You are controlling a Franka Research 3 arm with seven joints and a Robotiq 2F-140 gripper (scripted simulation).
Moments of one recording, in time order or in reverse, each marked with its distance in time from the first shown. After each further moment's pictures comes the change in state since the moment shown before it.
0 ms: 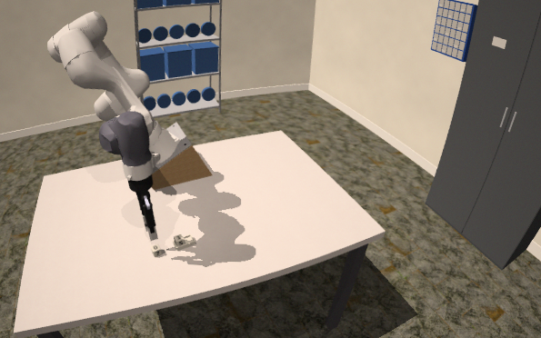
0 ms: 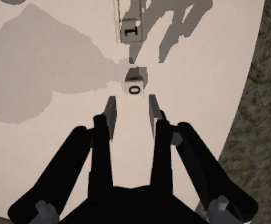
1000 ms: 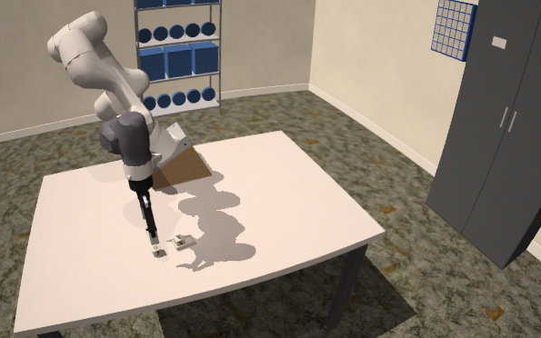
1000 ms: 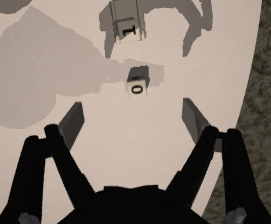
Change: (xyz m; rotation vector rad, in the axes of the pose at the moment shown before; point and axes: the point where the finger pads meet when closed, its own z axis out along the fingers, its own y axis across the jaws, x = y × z) arm 0.000 -0.003 0.001 0.010 -0.004 0.072
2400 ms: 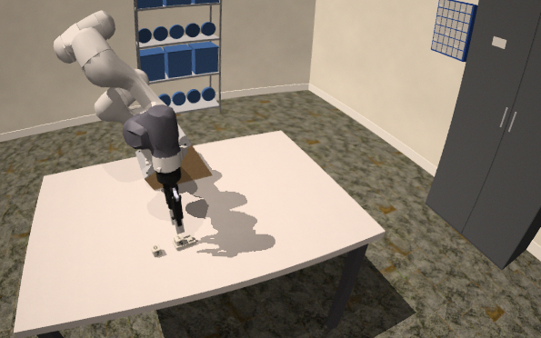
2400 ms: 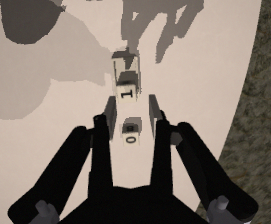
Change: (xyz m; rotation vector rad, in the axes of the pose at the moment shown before) arm 0.093 0.005 -0.001 -0.038 0.018 -0.065
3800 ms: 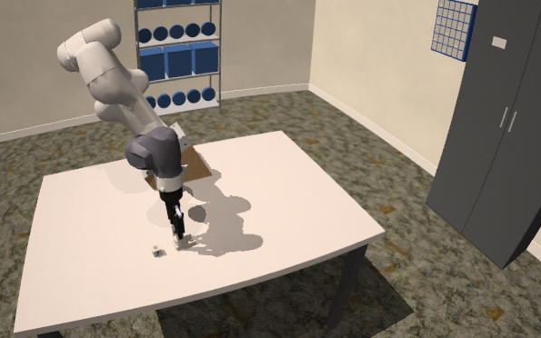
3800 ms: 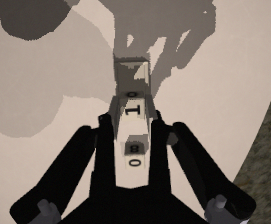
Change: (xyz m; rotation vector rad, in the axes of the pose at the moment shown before) arm -0.003 -0.009 0.067 0.026 -0.010 -0.032
